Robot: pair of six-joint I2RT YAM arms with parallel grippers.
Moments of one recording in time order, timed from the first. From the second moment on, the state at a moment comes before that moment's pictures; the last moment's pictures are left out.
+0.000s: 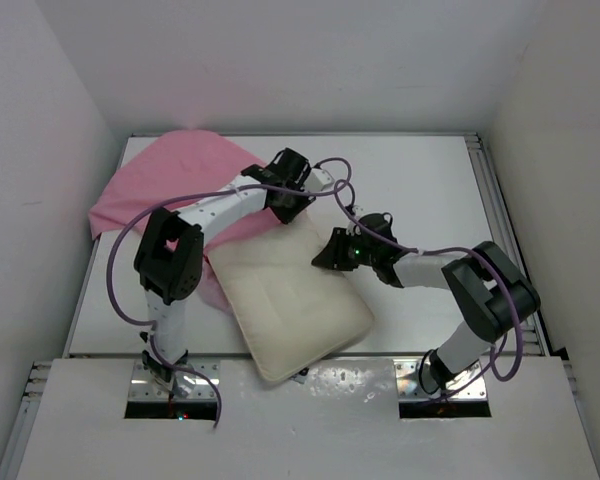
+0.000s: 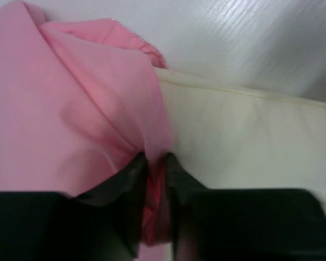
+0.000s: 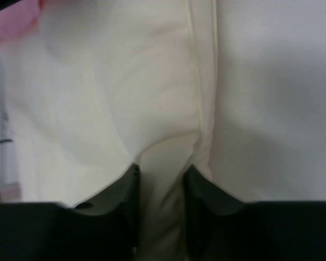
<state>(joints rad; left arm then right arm) -0.57 1.97 1.63 -0.70 0.03 0.45 0.52 1.64 0.60 0.41 -0.38 0.63</state>
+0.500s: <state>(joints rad) -0.58 1.99 1.91 -0.82 0.33 0.53 0.56 1.55 0.61 0.46 -0.40 0.66</state>
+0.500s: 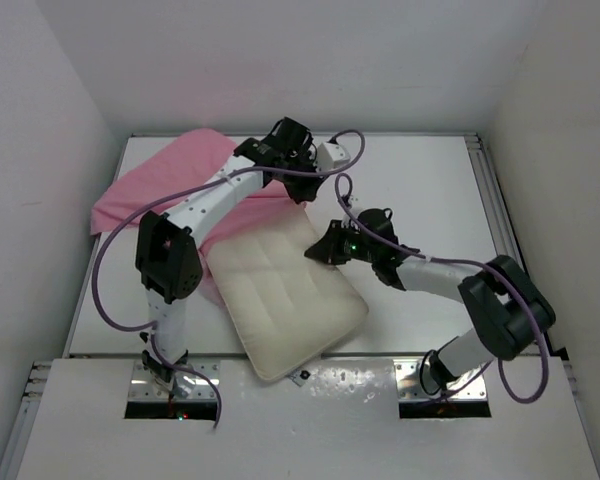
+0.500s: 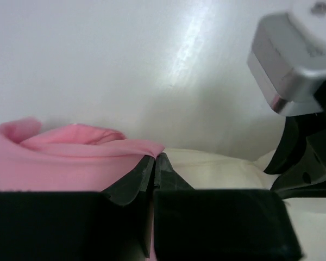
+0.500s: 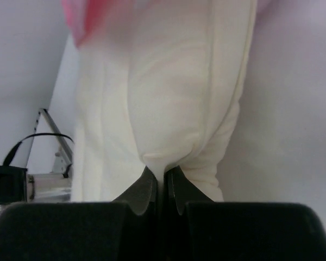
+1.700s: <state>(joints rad) -0.41 1.41 1.29 -0.80 0.10 0.32 0.50 1.38 0.87 -0.01 0.08 0.32</state>
